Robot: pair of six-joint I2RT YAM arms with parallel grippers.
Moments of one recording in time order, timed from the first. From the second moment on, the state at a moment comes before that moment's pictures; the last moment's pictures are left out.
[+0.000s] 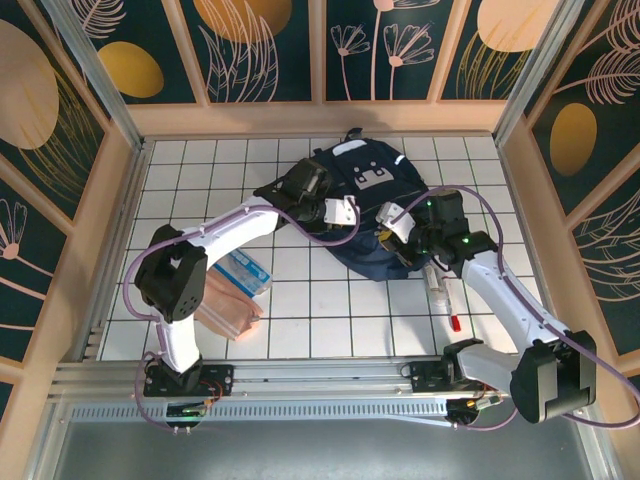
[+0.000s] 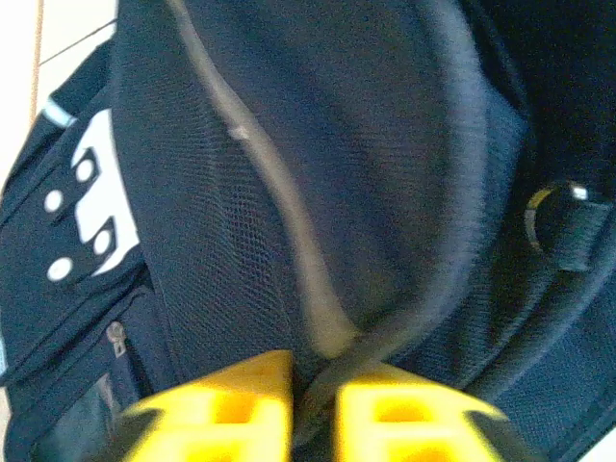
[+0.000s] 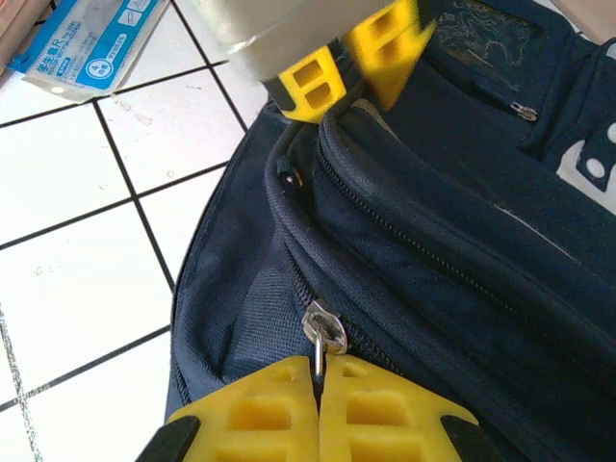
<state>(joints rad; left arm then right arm) -0.70 1.88 1.46 -0.42 0.30 0.99 0.31 1.12 0.82 -0.49 -0.52 -0.69</state>
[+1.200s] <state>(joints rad) -0.72 2.04 1.88 -0.77 0.10 0.07 0.33 1.26 0.91 -0.39 -0.39 -0.55</state>
